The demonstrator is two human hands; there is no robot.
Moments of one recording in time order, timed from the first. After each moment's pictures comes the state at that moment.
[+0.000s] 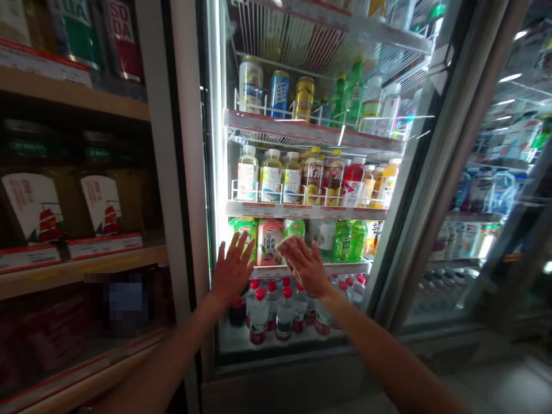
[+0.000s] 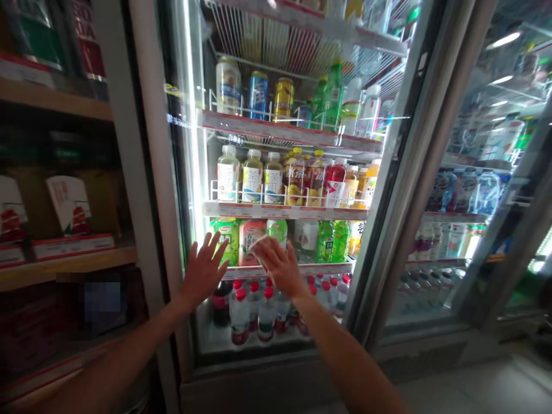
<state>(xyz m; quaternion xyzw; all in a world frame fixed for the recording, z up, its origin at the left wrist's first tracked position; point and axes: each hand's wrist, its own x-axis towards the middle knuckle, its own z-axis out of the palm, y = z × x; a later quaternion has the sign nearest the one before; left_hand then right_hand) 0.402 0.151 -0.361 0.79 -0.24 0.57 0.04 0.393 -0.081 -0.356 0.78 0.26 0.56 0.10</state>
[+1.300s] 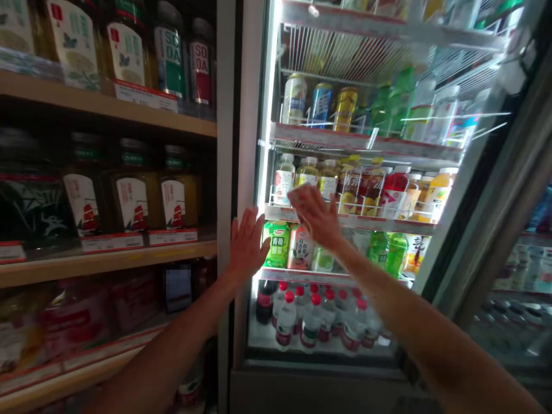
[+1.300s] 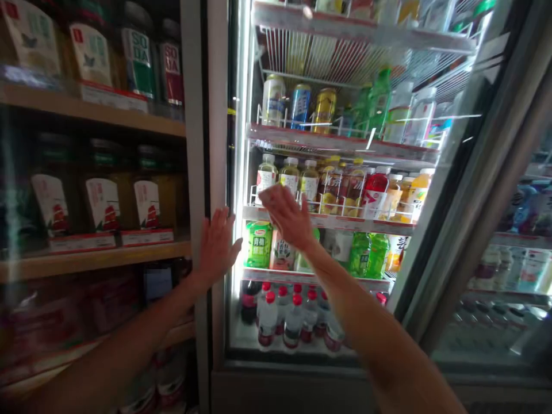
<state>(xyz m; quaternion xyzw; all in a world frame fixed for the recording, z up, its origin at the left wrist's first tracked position) 0.394 0.199 -0.303 0.75 -0.19 0.63 0.08 0.422 -0.016 -0.235 0.74 0.31 0.59 0.08</state>
